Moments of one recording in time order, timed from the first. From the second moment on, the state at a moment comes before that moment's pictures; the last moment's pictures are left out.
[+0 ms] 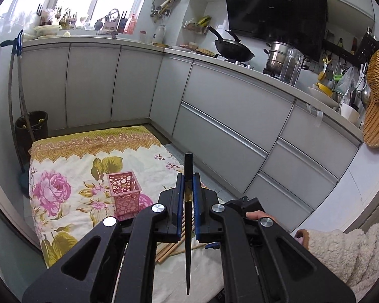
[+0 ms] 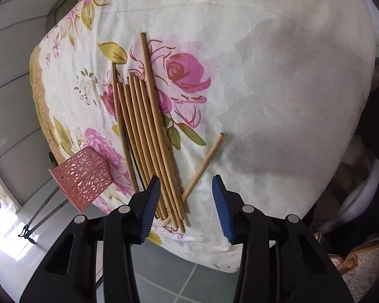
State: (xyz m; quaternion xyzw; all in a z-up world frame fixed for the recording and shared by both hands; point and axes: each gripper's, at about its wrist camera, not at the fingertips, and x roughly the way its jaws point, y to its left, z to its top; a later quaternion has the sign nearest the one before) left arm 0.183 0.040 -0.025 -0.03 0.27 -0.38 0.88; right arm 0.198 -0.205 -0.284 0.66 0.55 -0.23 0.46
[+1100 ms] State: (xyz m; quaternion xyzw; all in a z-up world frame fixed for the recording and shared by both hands) left arm 0.174 0.065 -0.006 -0.08 0.25 -0.38 0.89; right arm 0.138 -0.282 -0.296 0.62 0.57 -0.27 0.47
